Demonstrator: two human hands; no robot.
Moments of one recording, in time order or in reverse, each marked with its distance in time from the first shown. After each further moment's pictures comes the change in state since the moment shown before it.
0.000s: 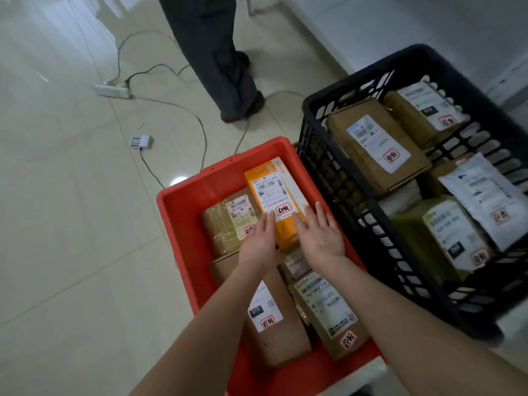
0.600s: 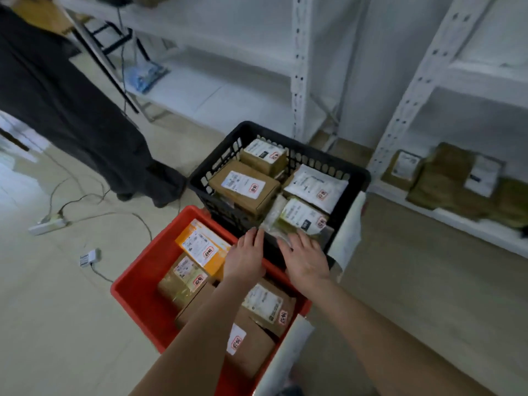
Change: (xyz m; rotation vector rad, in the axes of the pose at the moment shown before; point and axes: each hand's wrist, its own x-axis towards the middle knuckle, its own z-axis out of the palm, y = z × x) left_hand -0.121 0.198 -0.077 0.519 0.063 0.444; right_hand -0.225 0.101 -0.057 0.281 0.220 0.306
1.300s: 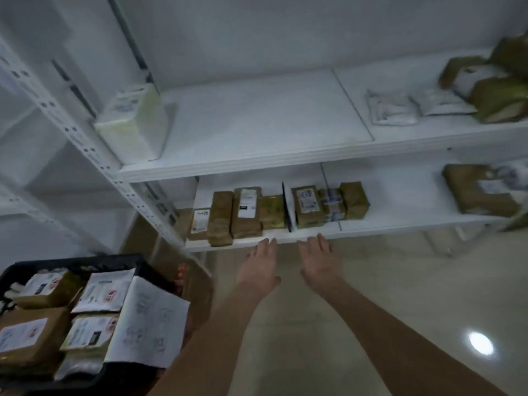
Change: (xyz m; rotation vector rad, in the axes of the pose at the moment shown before) left_hand -0.026 0.562 -0.049 0.125 -0.045 0.618; right_hand -0.330 0.455 -0.024 0.218 0.156 0.735
